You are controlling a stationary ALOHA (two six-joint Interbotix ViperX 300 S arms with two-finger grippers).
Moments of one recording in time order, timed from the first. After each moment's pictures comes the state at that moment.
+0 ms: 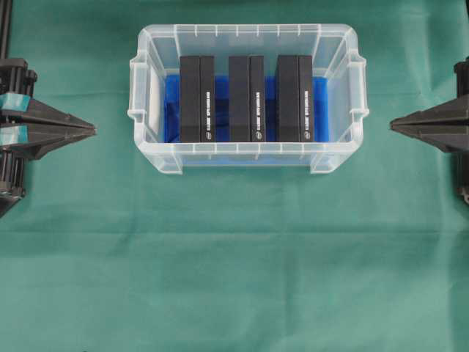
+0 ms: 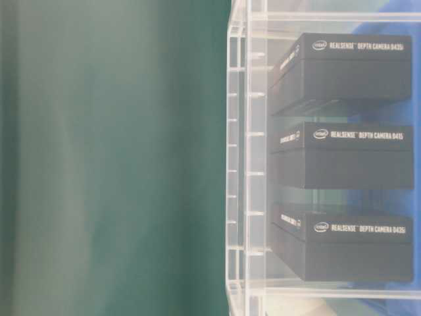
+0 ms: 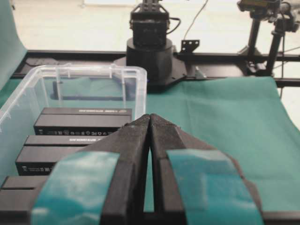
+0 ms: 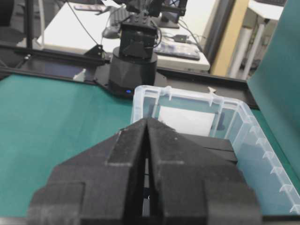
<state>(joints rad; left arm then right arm) 0.00 -0.97 1.18 0.00 -0.29 0.00 0.00 -0.96 1.17 0.00 -0.29 0.00</state>
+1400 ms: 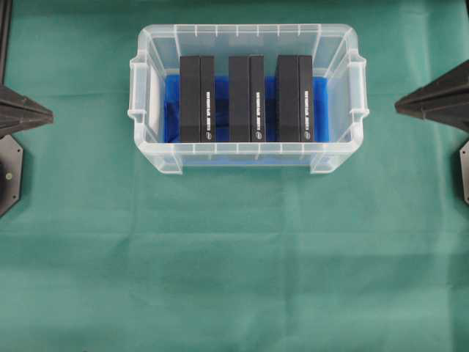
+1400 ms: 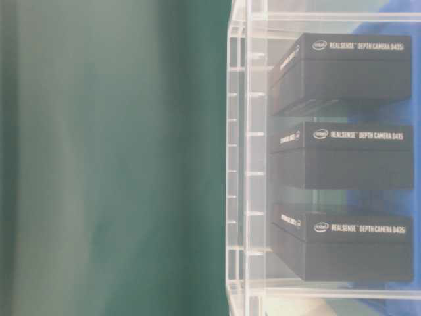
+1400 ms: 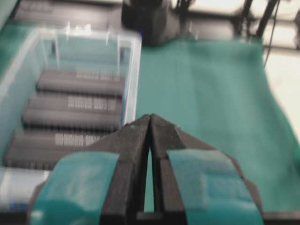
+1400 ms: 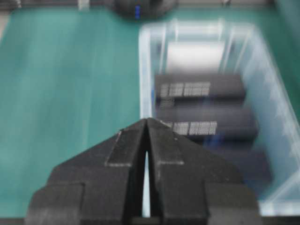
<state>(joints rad) -0.01 -1.07 0.84 0.03 0.44 -0.14 -0.02 -0.86 0.69 0.00 0.58 0.19</state>
